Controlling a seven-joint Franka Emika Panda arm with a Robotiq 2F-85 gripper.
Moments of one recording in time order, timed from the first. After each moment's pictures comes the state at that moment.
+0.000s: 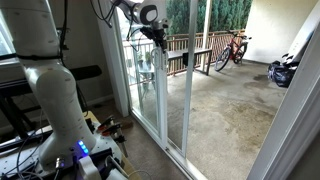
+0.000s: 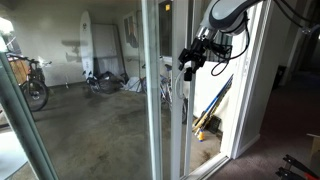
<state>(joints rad) 0.10 0.07 0.09 -1.98 0.23 2.43 0.29</state>
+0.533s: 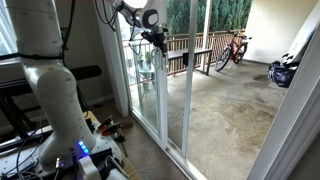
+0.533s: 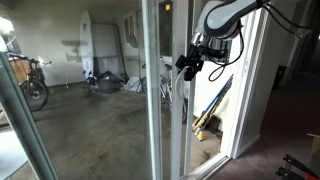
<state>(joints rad) 0.12 0.14 0.09 -1.94 0.13 2.41 0.36</state>
